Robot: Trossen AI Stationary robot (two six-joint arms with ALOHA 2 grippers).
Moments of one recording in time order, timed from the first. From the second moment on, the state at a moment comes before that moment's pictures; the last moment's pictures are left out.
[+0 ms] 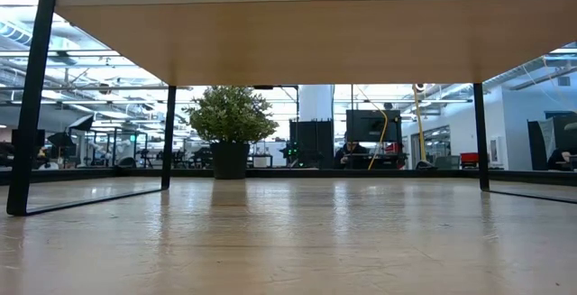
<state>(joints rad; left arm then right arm) -0.47 1.23 1.34 -0.20 -0.08 -0.35 0.48 1.68 1.63 0.00 0.33 0.74</state>
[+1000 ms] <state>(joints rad) -0.33 1.29 1.40 -0.16 0.13 -0.36 0.47 1.68 1.63 0.01 0.30 0.71</state>
